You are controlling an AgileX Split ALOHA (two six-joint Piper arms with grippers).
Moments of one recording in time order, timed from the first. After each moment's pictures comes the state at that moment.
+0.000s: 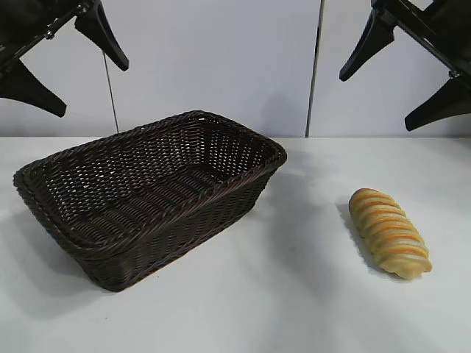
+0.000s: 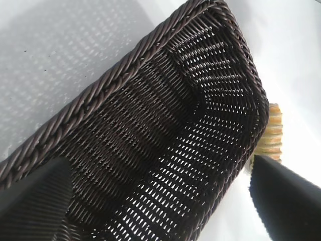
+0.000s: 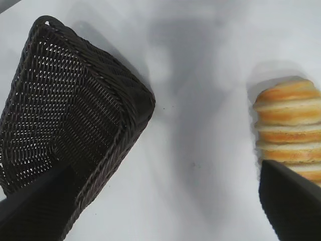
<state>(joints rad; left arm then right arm) -0.12 1.81 -1.44 -0.66 0.94 0.10 -0.03 1.70 -1.29 0.65 0.90 -0.19</state>
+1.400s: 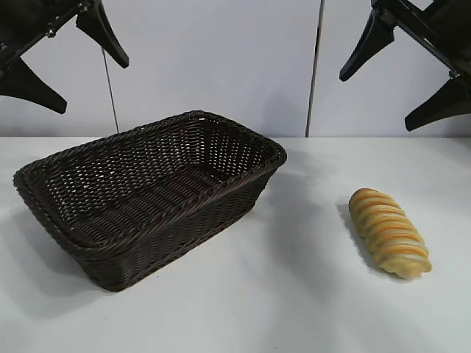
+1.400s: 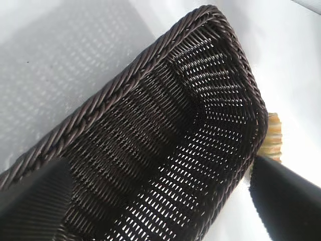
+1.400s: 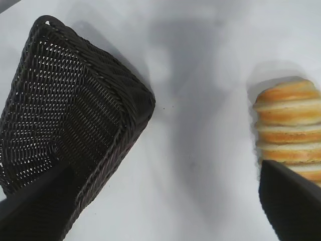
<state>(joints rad) -0.13 1.71 -1.42 -0.38 0.94 -0.17 -0.03 1.70 -1.29 0.65 0.90 -0.19</state>
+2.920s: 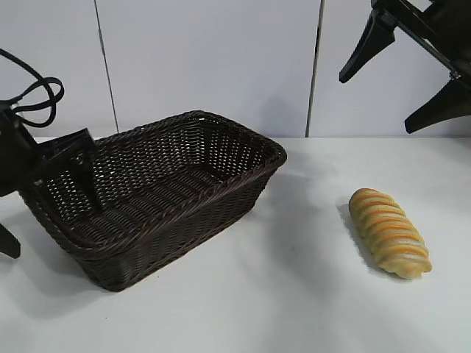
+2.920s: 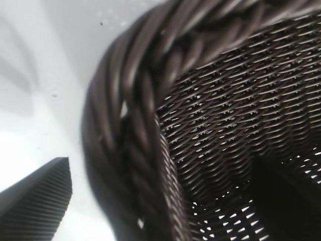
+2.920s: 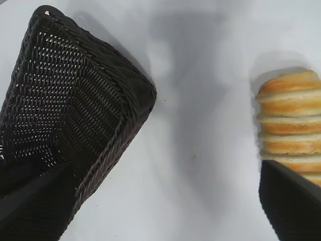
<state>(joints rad) -0.23 1.83 -0.97 -0.44 0.57 -0.28 -0.03 1.70 -1.29 0.65 0.92 -0.19</state>
